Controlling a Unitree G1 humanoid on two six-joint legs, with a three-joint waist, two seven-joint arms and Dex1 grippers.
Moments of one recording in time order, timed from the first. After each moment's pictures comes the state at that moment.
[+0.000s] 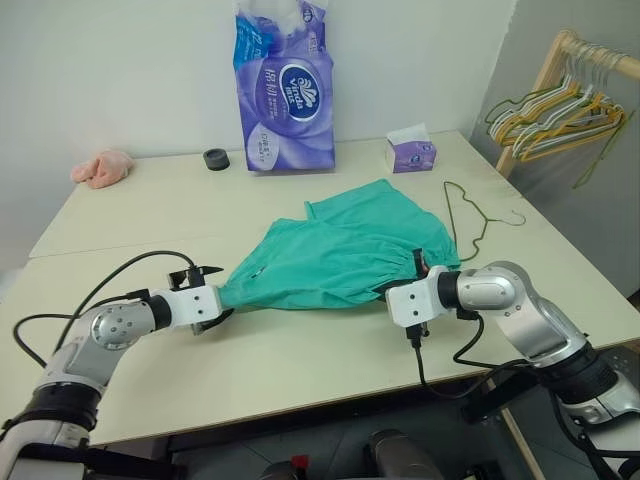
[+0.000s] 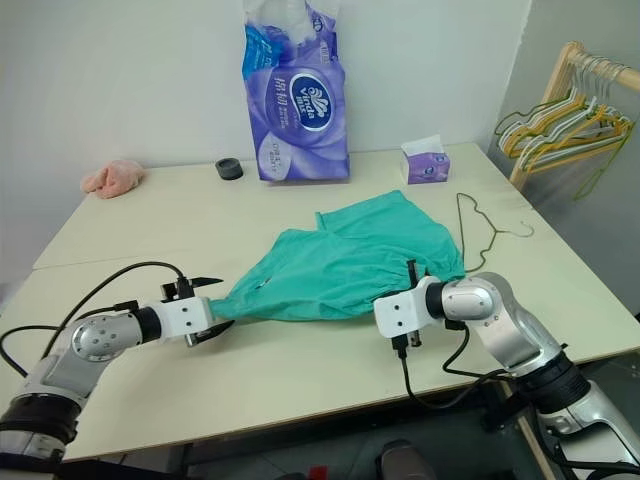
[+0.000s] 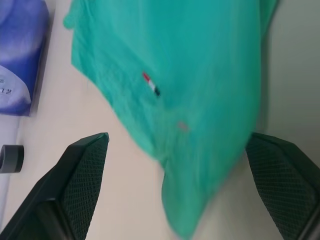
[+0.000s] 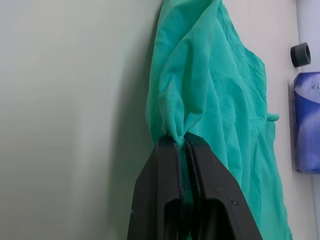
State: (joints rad) left arm -0.31 0.90 -0.11 0.58 0.32 -0.61 -0.68; right arm -0.49 -0.69 0.40 -0.13 -0.29 -0.10 1.00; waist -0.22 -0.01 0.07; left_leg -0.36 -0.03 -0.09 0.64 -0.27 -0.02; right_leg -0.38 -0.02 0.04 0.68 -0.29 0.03
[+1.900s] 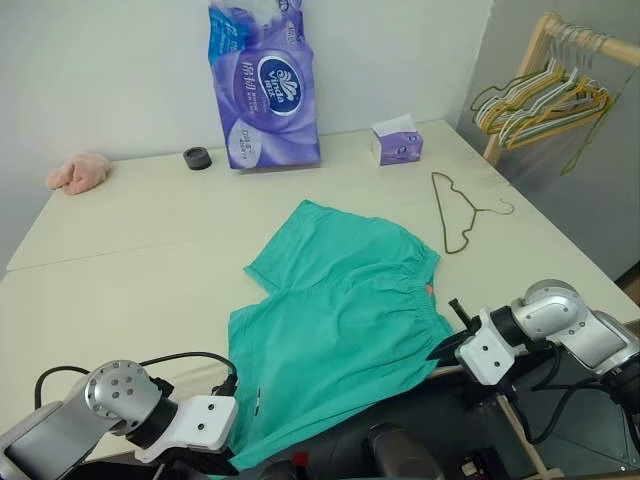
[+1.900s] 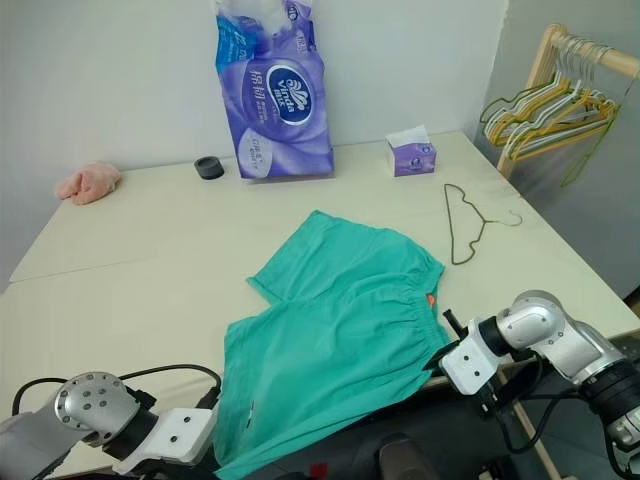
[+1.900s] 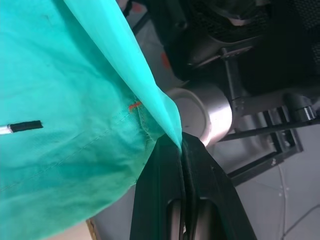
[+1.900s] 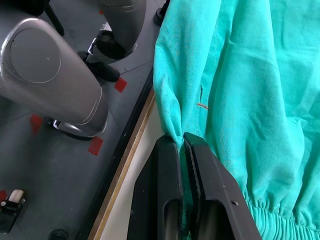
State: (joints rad) left arm 0.25 1.25 -0.21 -0.42 -0.26 0.18 -1.37; right arm -0.41 -0.97 0.49 0.08 0.02 -0.57 1.31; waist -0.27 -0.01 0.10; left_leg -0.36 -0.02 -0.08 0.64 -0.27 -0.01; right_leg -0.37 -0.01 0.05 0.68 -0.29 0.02
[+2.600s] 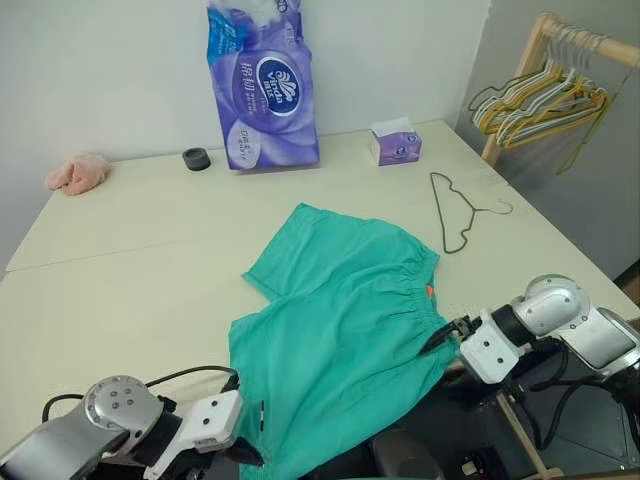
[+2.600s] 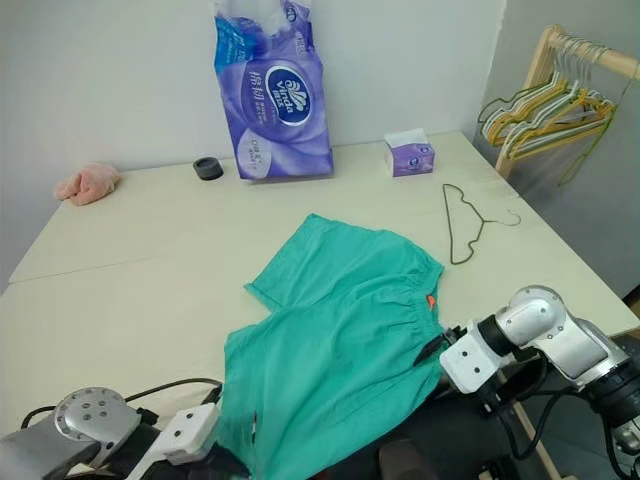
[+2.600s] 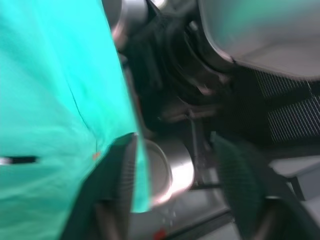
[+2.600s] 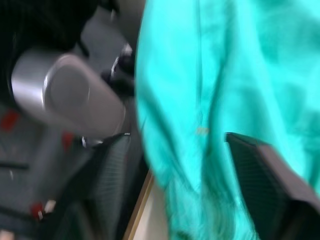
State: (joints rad) left arm 0.32 1.15 -0.10 -0.51 -0.49 0.42 -1.33; right arm -0.40 -0.99 0.43 -0.12 0.19 -0.25 1.46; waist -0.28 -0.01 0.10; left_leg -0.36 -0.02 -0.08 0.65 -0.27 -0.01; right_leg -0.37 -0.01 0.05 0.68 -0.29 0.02
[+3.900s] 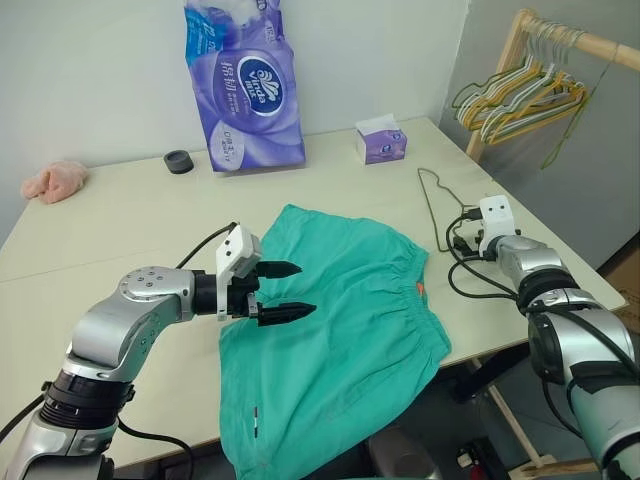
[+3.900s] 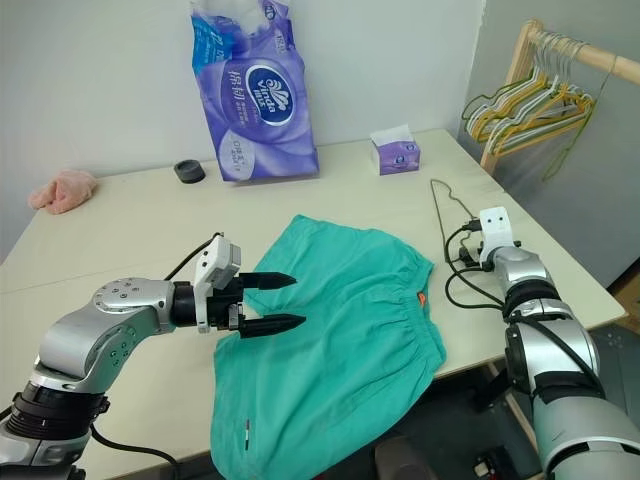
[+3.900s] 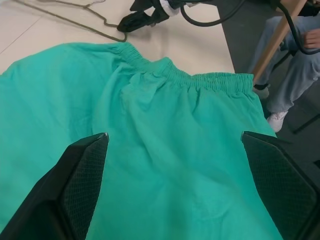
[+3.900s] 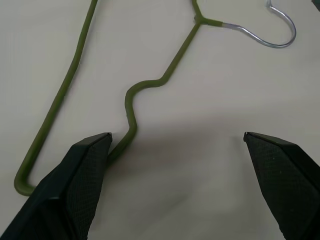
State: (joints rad) left arm -0.33 0.78 -0.04 -0.24 -0.59 0.64 -1.06; right arm -1.04 -0.46 -0.01 1.29 0.00 0.26 0.27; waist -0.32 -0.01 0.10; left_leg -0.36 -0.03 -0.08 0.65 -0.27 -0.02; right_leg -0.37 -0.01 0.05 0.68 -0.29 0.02
